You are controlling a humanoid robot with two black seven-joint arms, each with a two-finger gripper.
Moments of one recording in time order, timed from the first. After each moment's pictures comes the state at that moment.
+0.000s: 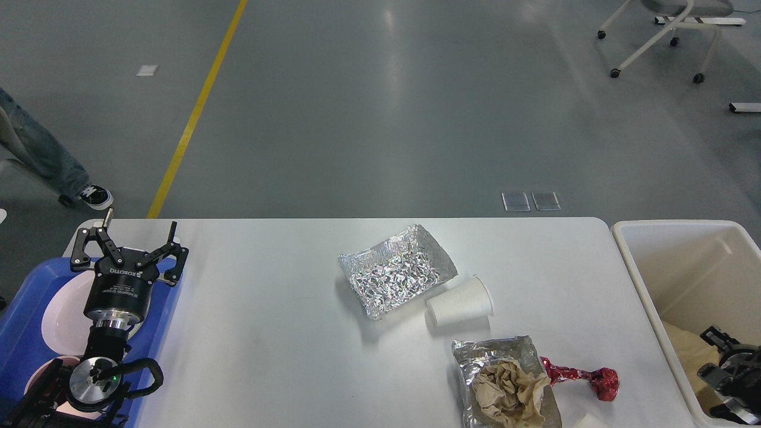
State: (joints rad) left arm -0.21 0.16 -1.48 -0.83 0.10 -0.60 -0.20; right arm 0.59 -0.39 -0.72 0.21 0.00 -0.23 -0.16
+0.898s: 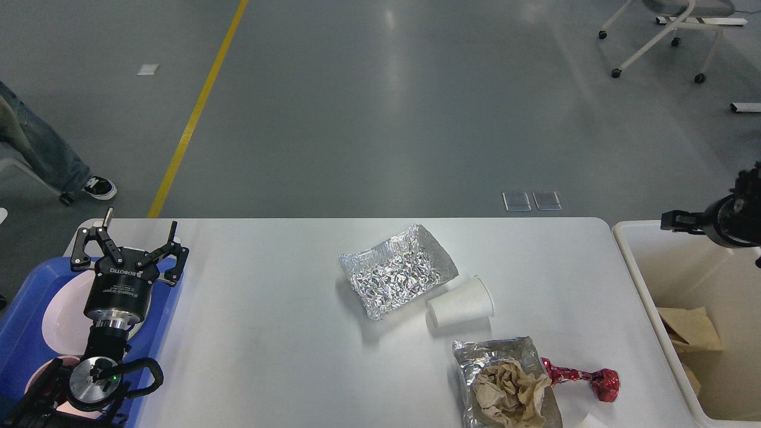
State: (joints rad) left arm -0.21 0.16 -1.48 -0.83 0.10 -0.60 -0.20; right arm 1.56 -0.59 -1.07 0.91 -0.49 0.23 -0.22
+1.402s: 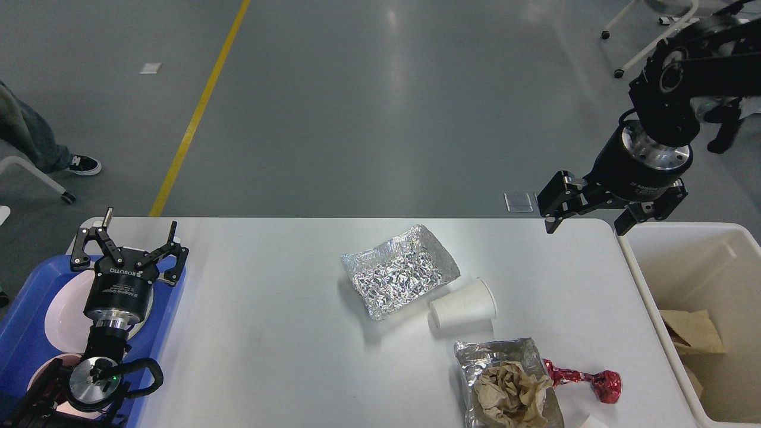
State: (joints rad) left arm -0.21 0.16 -1.48 -0.83 0.10 -0.60 -0.20; right arm 2.22 -0.34 -1.21 1.36 -0.02 0.80 -0.21
